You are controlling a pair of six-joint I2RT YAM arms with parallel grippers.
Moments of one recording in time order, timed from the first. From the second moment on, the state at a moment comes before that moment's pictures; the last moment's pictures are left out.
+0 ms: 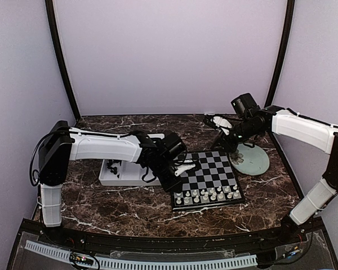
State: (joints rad) left arm -1.01 2.03 1.54 -0.68 0.25 0.11; right arm 0.52 1.53 1.24 -0.66 -0.37 -0.47
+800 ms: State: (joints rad) left arm -1.01 2.06 1.54 -0.68 0.22 0.12; right arm 0.52 1.53 1.24 -0.66 -0.37 -0.47
